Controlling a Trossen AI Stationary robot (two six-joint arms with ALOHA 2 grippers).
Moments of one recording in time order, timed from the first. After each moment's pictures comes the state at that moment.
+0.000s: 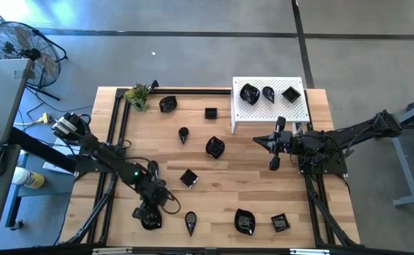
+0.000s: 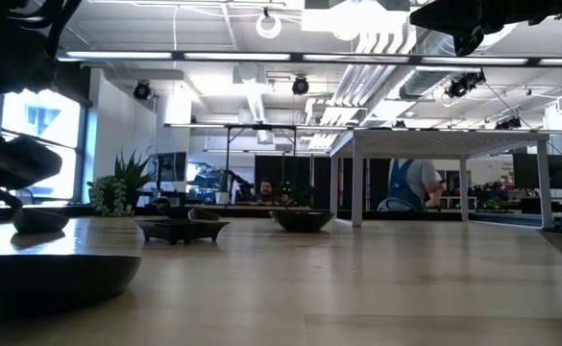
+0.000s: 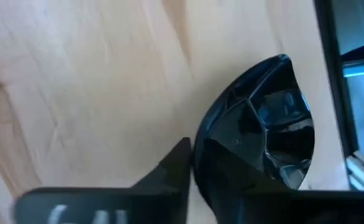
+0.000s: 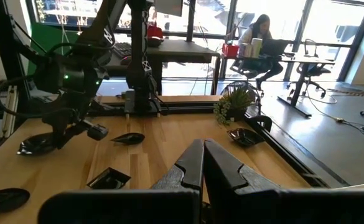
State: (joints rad) left arm -0.59 1.50 0.68 -0.26 0.30 -0.35; right arm 0.28 0.69 0.44 0.19 0.50 -0.02
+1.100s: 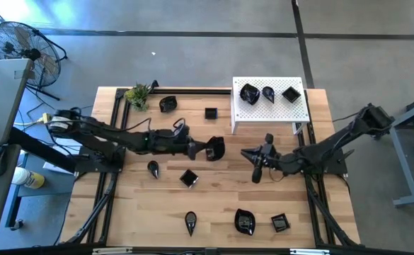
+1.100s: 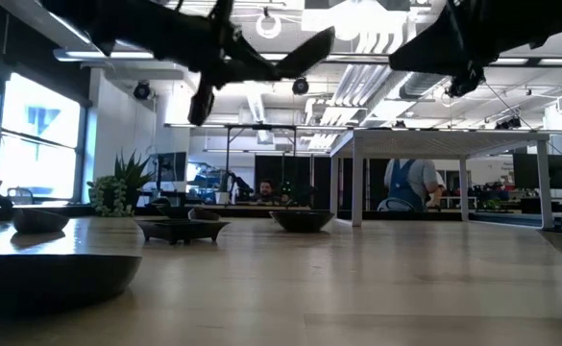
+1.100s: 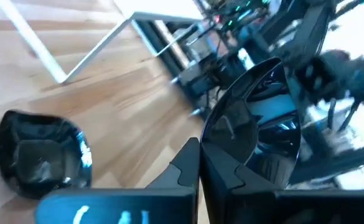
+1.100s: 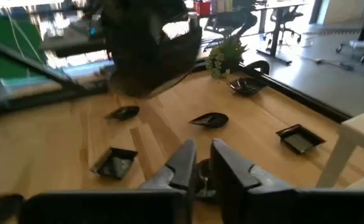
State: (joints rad) left arm -0.06 1.42 0.71 0.53 -0.22 -0.98; right arm 0.44 1.13 0.46 0.39 0.78 0.31
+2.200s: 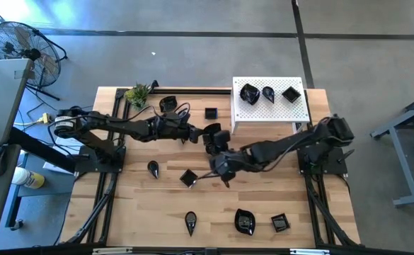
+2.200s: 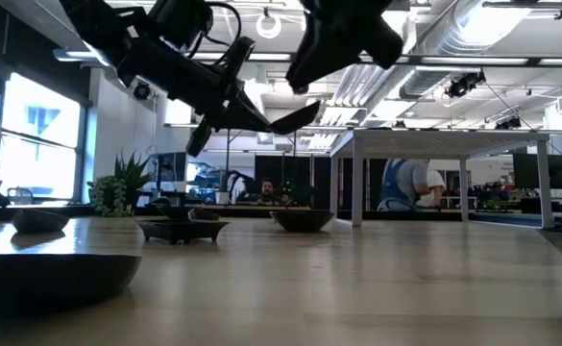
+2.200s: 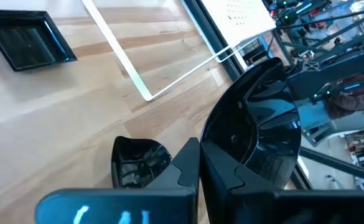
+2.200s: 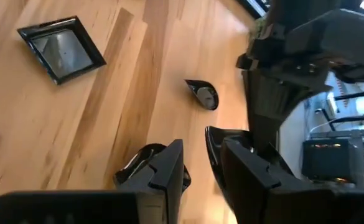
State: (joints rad) left arm 0.18 1.46 0.71 0.39 -0.07 -0.91; right arm 0.25 1.73 1.36 -0.50 0.58 -0.35
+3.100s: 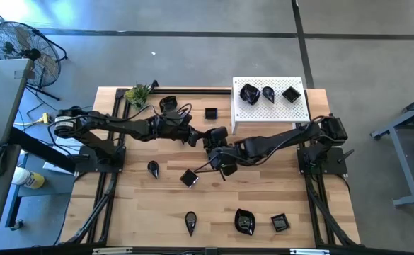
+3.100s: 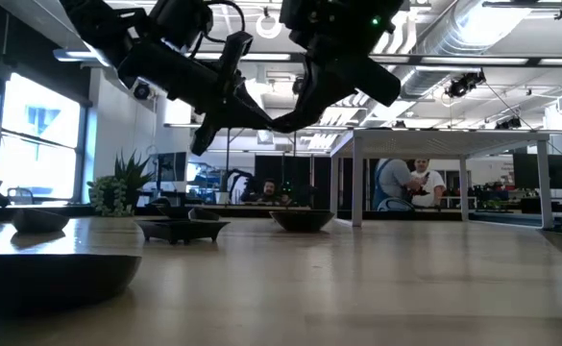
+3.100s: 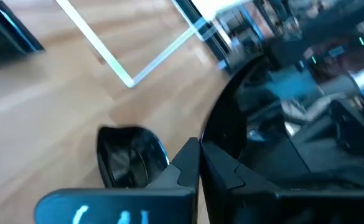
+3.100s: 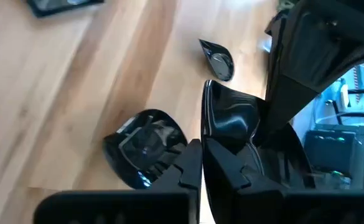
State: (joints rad) left arm 0.19 1.46 0.71 0.39 0.09 -0.81; right arm 0.17 1.78 1.36 -0.58 0.54 -0.45
